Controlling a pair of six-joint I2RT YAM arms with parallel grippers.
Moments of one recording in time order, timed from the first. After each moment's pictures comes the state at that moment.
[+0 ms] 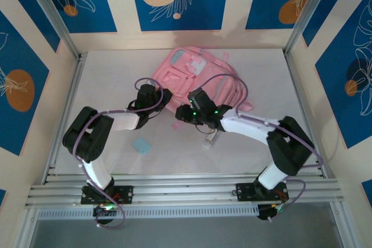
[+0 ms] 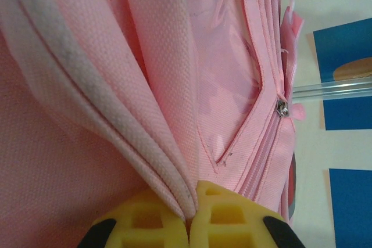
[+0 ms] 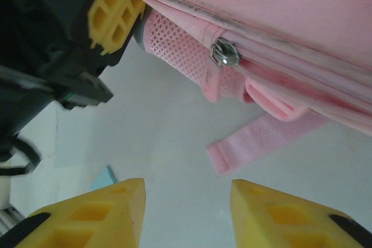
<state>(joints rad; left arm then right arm) -0.49 1.76 0.82 0.53 0.13 -1.17 0.77 1.61 0.99 -0.17 -0.08 0.90</state>
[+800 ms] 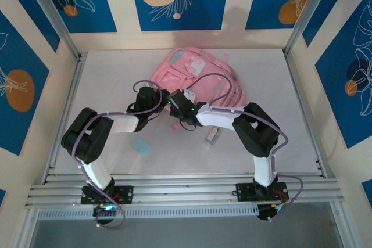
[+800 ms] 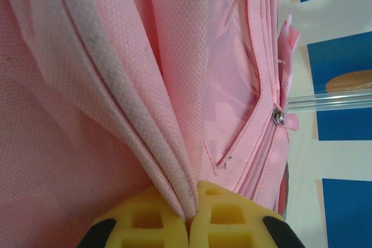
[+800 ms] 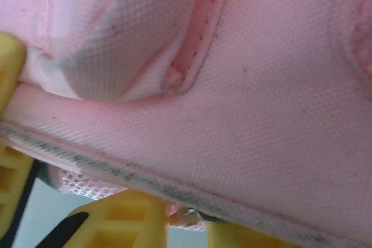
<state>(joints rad) -0.50 1.74 0.78 0.58 0.09 -1.21 0.84 1.92 1.23 -0.20 0.30 1.06</state>
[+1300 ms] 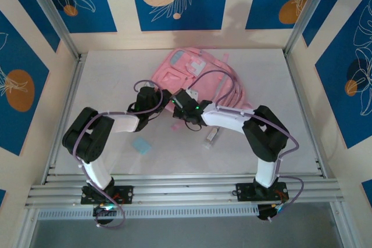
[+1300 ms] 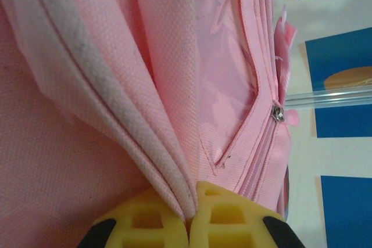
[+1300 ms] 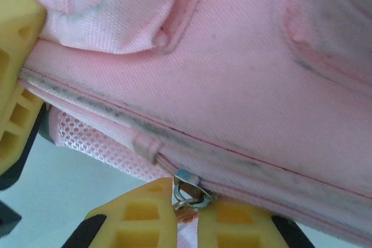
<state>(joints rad) -0.49 1.76 0.79 0.59 0.10 -1.20 0.84 1.81 1.20 -0.34 0.25 0.95</state>
